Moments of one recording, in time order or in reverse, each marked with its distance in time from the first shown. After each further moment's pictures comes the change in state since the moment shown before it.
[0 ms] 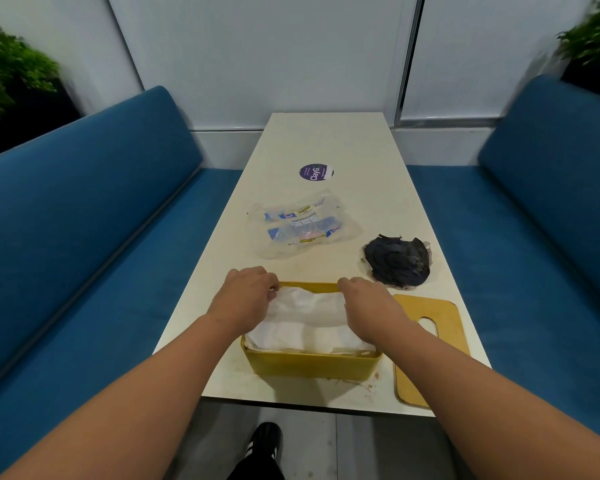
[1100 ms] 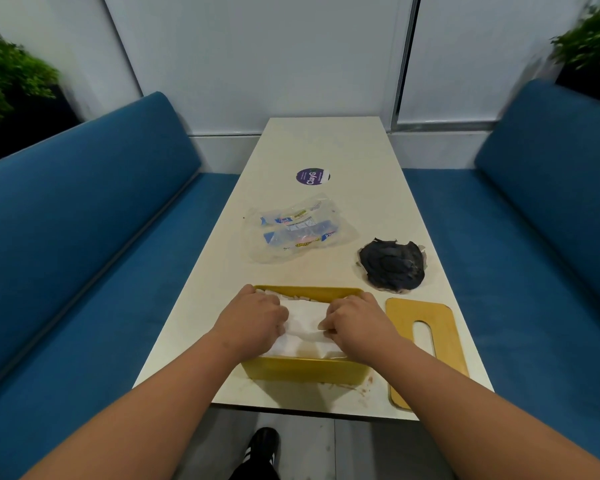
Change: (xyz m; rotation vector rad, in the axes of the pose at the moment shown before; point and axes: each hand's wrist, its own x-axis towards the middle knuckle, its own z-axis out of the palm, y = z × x) left_hand -0.016 0.019 0.008 0.294 -0.115 0.291; right_hand -0.007 0.004 0.020 0.009 -0.026 -0.197
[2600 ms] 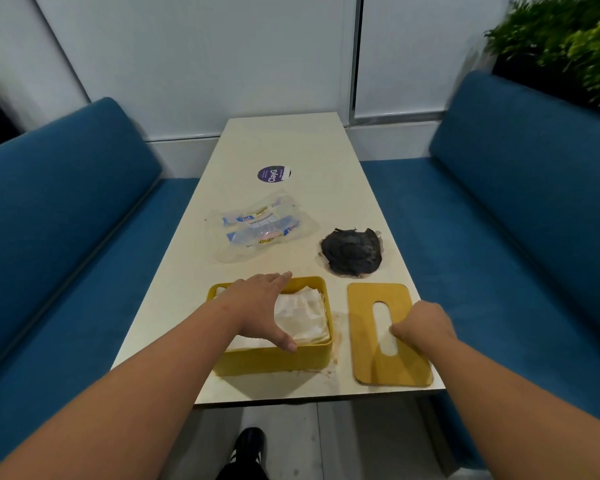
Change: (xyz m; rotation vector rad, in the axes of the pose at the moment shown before) left_hand 0.033 0.042 -0.043 -0.263 -0.318 -0.027; right_hand -0.083 0.124 0.033 0.272 -0.082 1.081
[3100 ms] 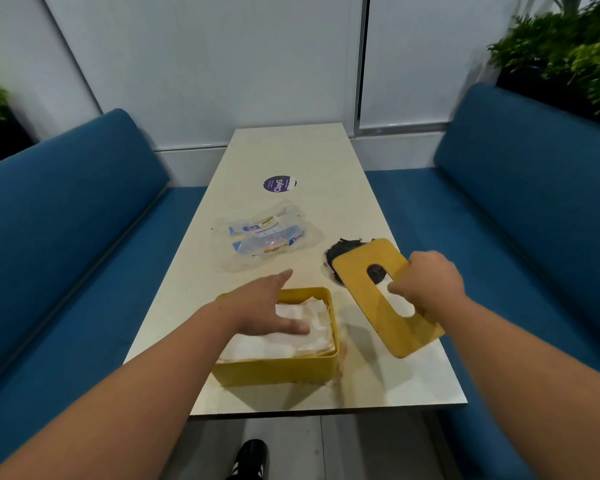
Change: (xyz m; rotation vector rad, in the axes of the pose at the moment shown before) left_hand -0.005 -0.006 -0.012 -0.273 0.073 -0.009; right_hand 0.001 -0.042 -0.085 -0.042 0.295 -0.293
